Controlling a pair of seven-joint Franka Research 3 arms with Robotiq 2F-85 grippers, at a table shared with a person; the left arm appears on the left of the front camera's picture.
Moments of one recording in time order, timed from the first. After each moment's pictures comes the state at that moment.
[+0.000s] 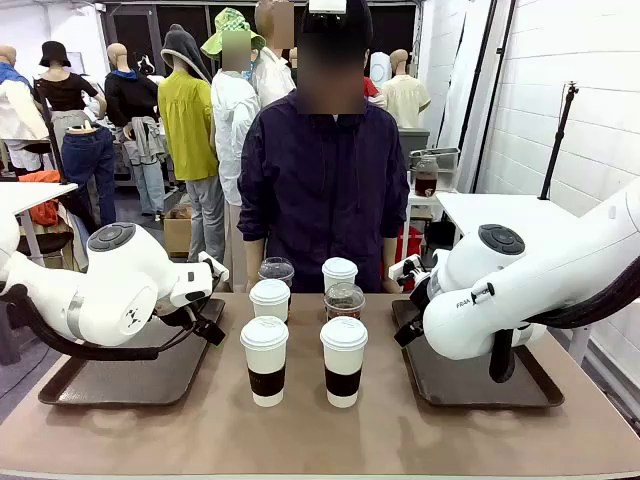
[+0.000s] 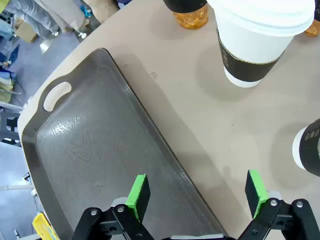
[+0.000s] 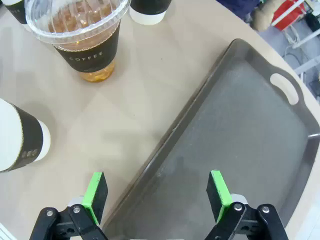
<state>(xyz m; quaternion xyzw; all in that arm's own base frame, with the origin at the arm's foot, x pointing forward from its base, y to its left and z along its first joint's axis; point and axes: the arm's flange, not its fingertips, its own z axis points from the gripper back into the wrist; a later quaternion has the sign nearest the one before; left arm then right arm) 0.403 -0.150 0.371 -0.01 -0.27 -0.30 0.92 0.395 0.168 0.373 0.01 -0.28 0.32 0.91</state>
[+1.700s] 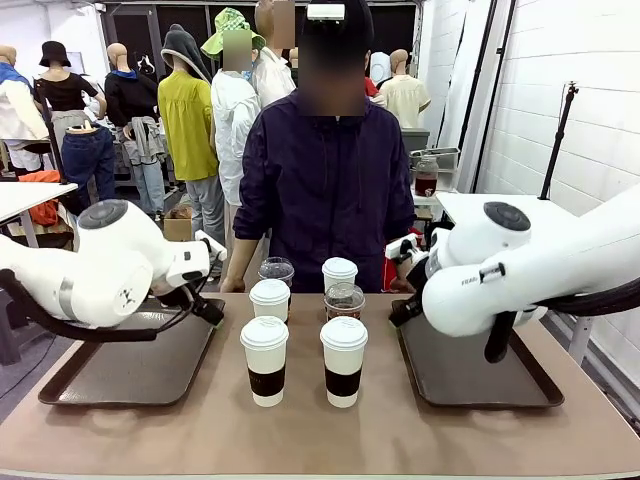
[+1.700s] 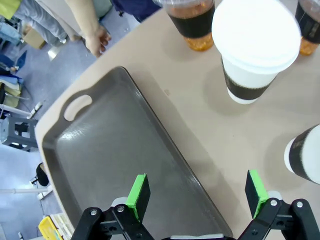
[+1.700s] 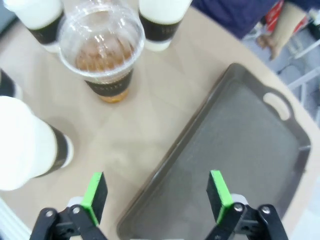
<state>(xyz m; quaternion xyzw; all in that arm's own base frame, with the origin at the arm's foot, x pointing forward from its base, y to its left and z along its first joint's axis) 0.399 -0.151 0.425 0.00 -0.29 -0.29 0.91 0.391 0.178 0.428 0.04 -0.30 0.33 0.90</state>
